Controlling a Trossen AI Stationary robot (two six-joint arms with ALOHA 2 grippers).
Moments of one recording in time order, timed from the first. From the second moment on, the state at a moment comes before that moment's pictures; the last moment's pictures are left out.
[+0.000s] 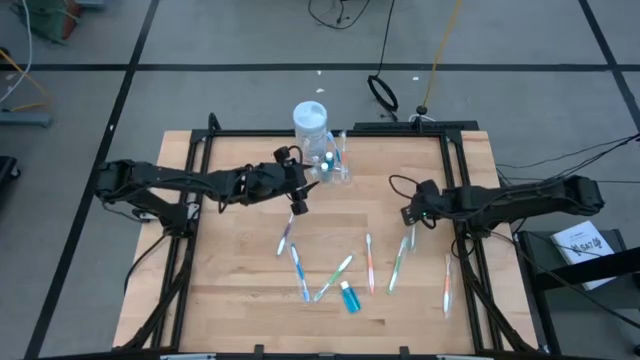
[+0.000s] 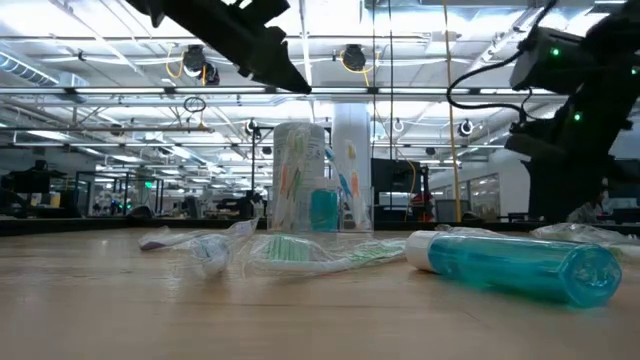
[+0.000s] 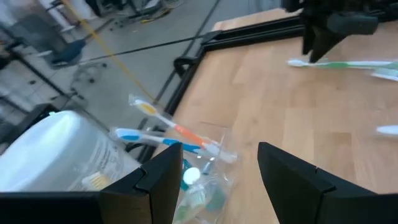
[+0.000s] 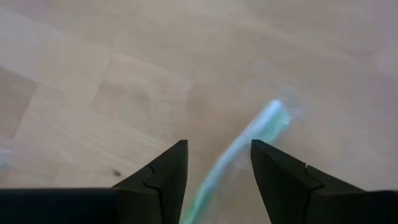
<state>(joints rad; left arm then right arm) 0.07 1.41 0.94 0.05 -0.40 0.24 -0.07 0.90 0.38 -0.69 0.32 1.09</state>
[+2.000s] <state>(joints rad) 0.10 1.41 0.94 0.06 -0.50 0.39 -0.09 1.12 0.05 1.16 0.47 0.20</state>
